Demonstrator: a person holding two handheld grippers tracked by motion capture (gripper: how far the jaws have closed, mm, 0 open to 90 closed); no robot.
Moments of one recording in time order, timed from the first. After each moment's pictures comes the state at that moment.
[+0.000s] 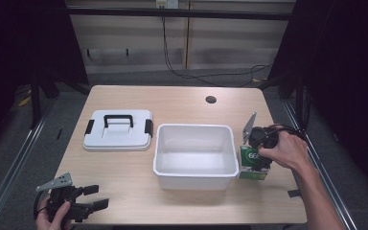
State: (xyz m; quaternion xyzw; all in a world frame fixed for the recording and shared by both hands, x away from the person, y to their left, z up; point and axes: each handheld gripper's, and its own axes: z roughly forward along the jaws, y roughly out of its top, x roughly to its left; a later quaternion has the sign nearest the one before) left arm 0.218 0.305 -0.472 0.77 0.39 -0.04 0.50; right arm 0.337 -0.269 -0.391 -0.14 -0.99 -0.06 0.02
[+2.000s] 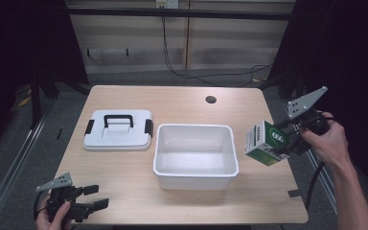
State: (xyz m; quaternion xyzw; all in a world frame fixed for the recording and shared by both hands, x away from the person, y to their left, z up) left arm 0.218 0.305 -0.472 0.77 0.39 -0.03 0.50; right arm 0.303 -0.339 -0.298 -0.19 -0.93 -0.30 -0.04
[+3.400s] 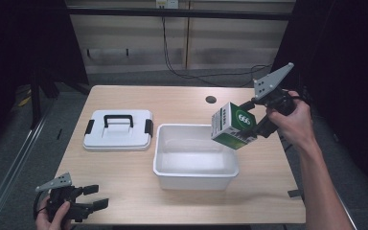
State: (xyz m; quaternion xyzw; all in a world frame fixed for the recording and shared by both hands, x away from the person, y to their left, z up) left arm 0.218 0.305 -0.472 0.77 0.39 -0.03 0.50; right arm 0.332 -0.250 -0.256 -0.12 -0.93 -0.34 -0.05
